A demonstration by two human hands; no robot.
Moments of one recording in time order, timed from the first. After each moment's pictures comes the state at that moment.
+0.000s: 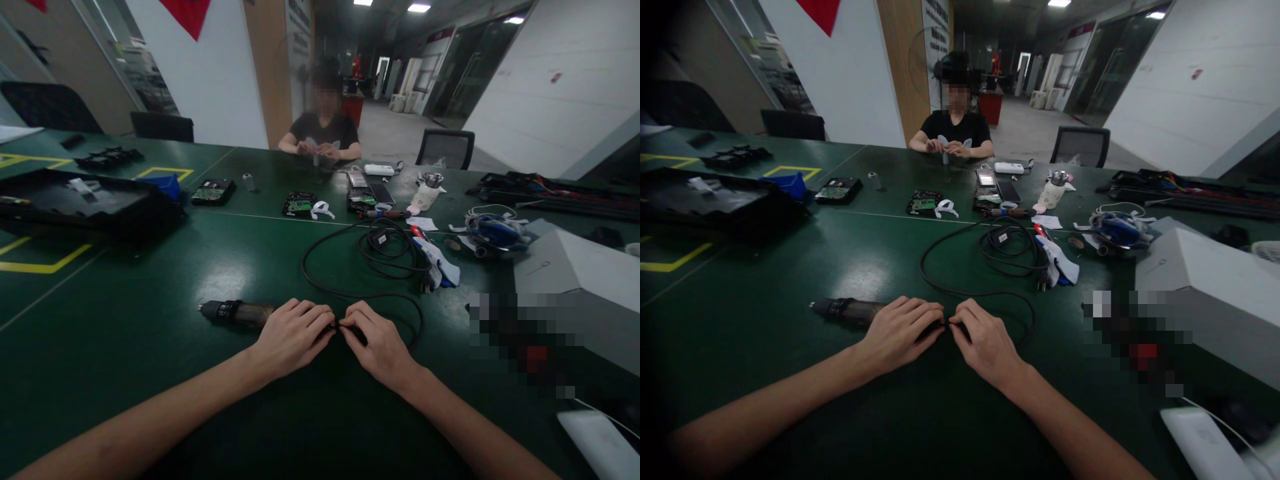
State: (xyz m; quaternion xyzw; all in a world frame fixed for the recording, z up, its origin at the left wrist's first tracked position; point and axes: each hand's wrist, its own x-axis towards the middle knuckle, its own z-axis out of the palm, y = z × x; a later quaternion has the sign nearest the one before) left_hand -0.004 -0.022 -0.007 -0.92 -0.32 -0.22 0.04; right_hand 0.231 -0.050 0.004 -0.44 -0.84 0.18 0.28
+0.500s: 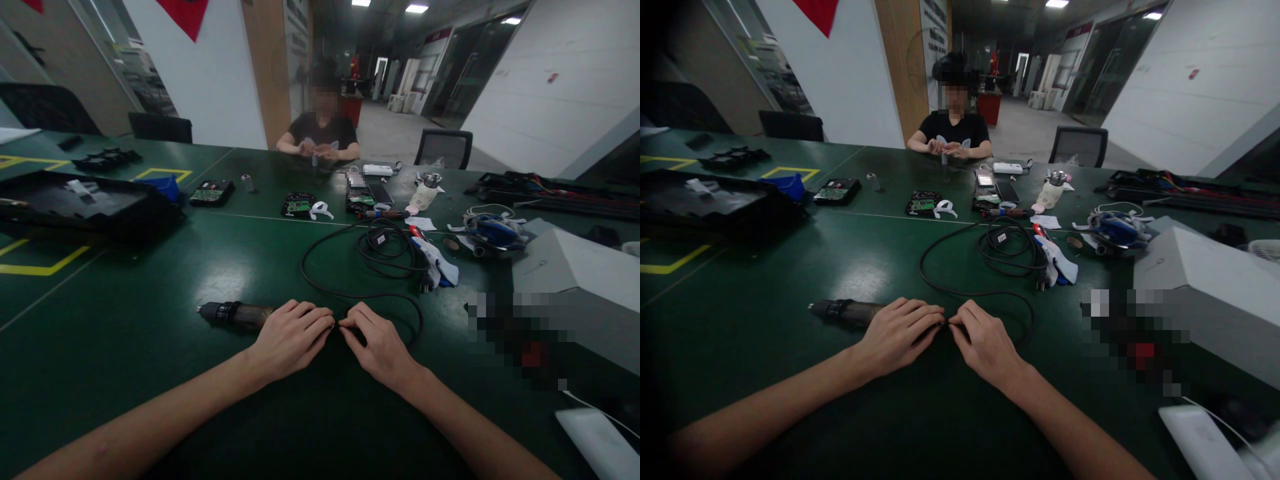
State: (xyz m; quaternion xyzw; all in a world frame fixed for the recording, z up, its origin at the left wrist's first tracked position) left_hand -0.004 -0.022 -0.005 -0.93 -0.30 -0.22 0.04; right_hand 0.232 -0.050 0.001 -0.45 -0.83 0.18 0.27
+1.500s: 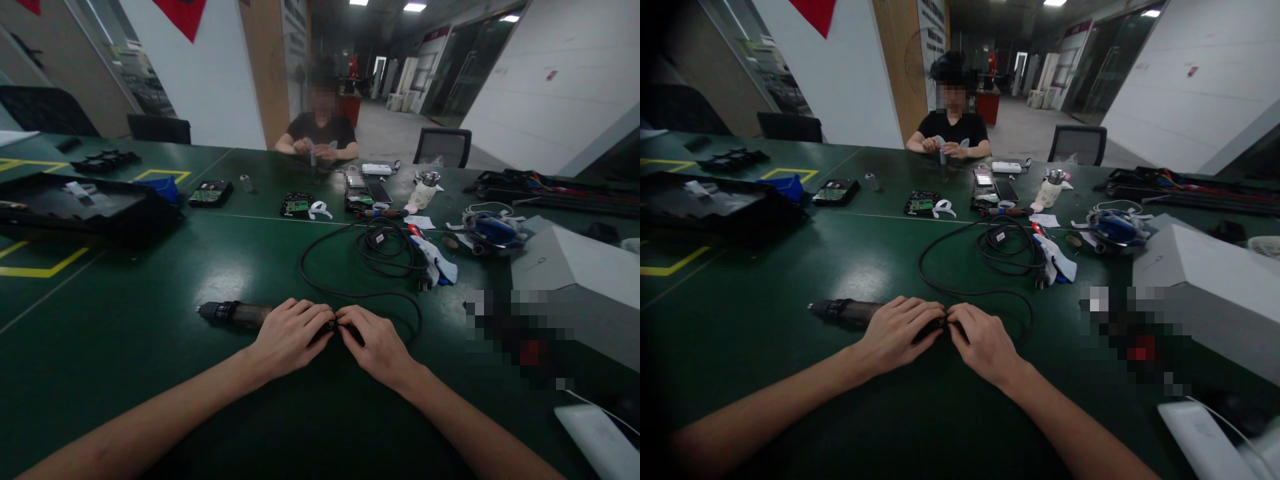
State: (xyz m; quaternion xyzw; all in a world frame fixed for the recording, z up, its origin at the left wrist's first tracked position) left_hand -0.003 -0.021 -0.007 -0.92 -0.32 -0.23 0.01; right_hand 0.231 -0.051 0.002 -0.44 -0.84 0.19 0.26
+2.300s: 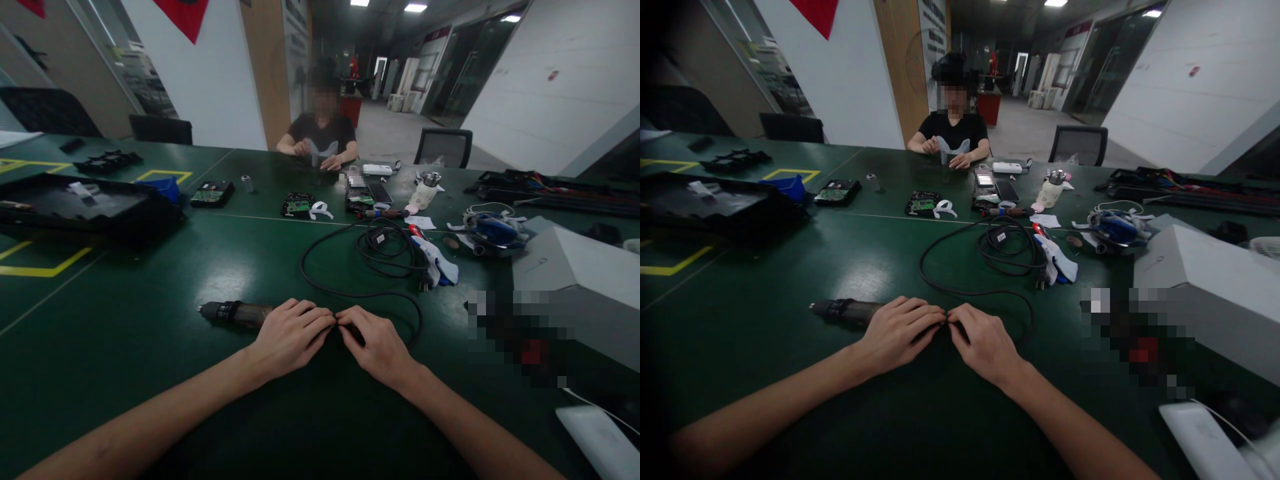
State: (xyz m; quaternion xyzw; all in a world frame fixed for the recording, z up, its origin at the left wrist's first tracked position) left_hand -0.004 -0.021 -0.005 -0.93 -0.30 -0.22 0.01; right_hand 0.231 -0.051 0.003 -0.44 -0.83 0.20 0.26
